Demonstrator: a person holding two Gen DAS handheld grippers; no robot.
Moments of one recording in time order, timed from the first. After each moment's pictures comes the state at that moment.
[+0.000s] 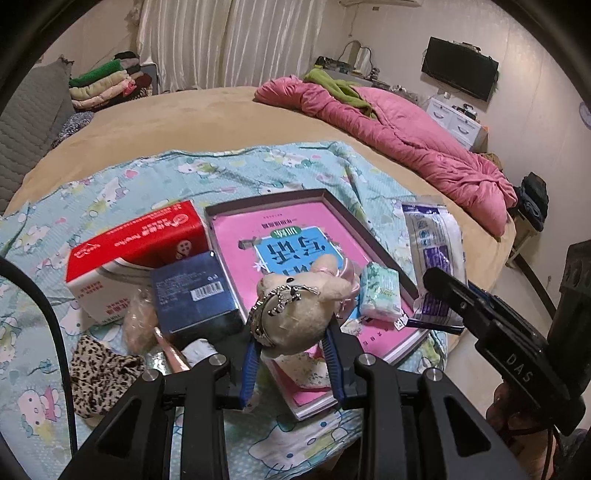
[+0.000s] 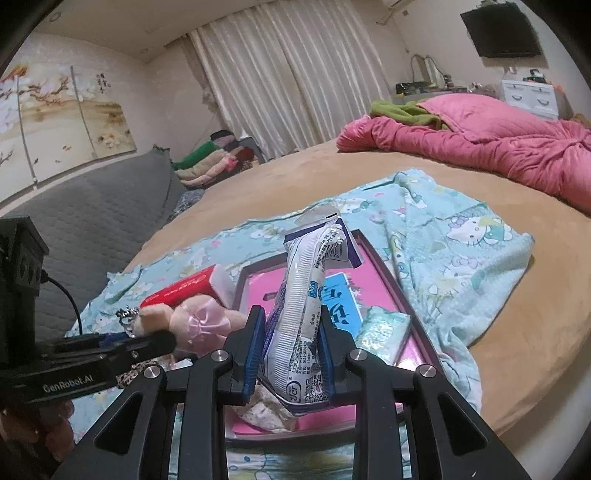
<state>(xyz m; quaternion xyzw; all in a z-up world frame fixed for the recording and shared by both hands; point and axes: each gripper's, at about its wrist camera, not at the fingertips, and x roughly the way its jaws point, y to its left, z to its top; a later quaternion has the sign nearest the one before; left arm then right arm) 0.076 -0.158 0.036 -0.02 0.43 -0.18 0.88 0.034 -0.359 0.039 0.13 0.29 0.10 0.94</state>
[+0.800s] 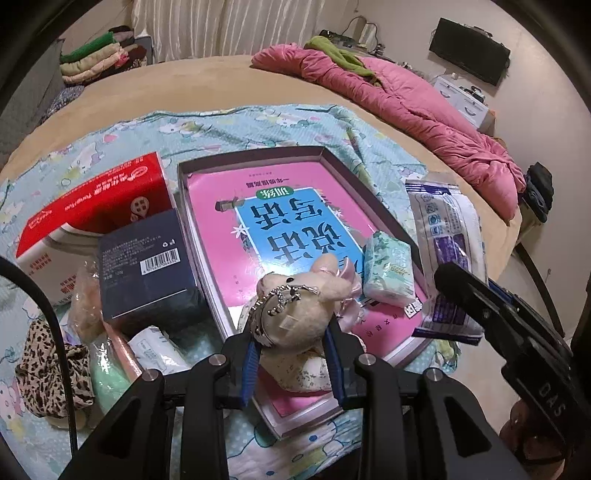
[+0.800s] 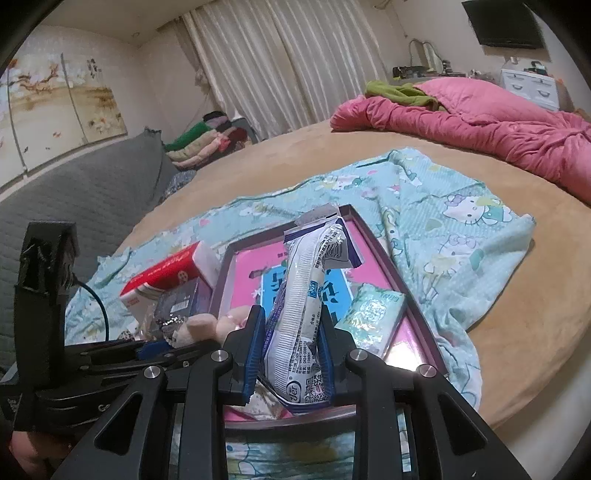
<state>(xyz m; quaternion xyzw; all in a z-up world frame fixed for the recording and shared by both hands) 0.104 -0.184 -0.015 -0.02 0.48 -0.18 0.86 0.045 -0.359 0.017 0.12 0.34 0.09 0.93</state>
